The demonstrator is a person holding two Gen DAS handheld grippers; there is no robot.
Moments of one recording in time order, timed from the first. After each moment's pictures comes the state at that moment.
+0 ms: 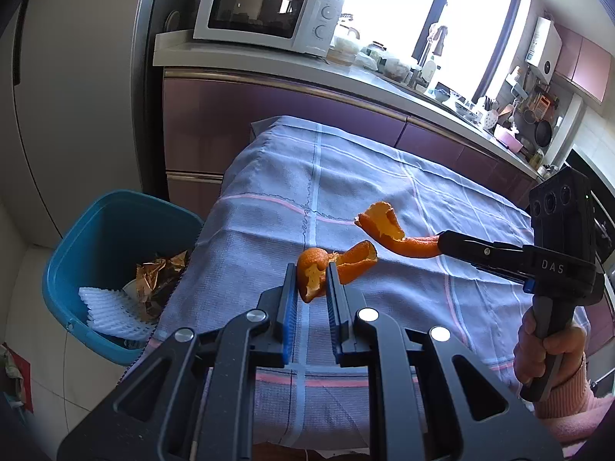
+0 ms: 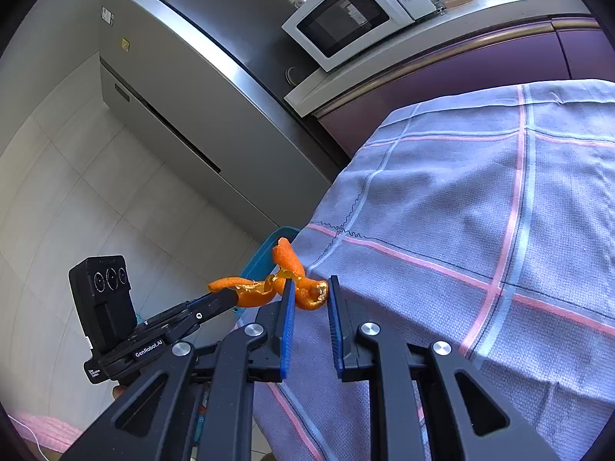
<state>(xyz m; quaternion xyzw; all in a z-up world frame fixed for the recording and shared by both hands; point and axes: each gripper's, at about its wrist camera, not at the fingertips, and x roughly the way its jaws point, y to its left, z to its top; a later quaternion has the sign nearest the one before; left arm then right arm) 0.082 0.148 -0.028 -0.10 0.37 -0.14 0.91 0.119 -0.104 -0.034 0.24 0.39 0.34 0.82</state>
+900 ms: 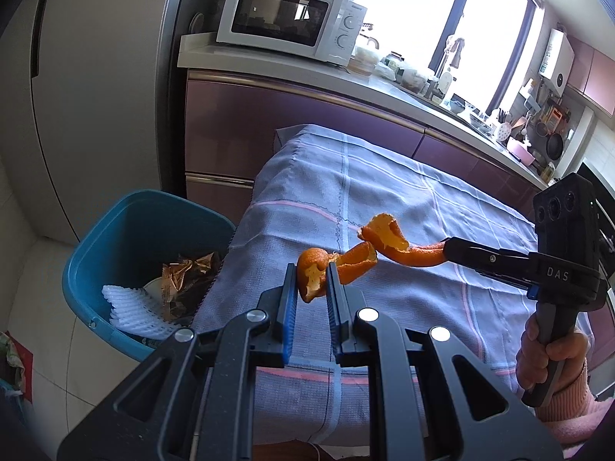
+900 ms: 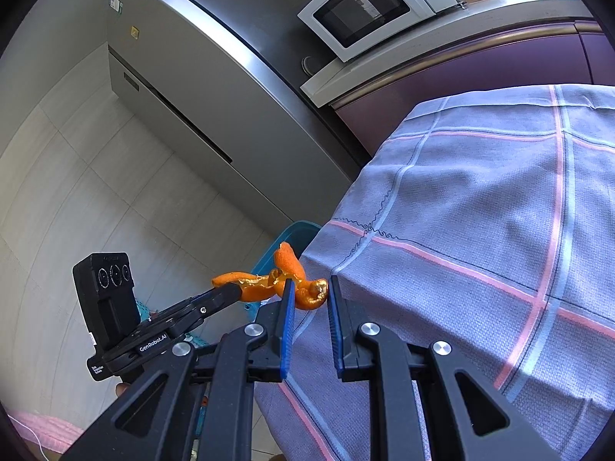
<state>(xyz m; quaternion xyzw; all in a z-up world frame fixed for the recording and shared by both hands) 0.077 0.177 -0.024 -0.11 0.36 -0.11 0.92 0.125 -0.078 -0.033 0.23 0.40 0.36 0.81</state>
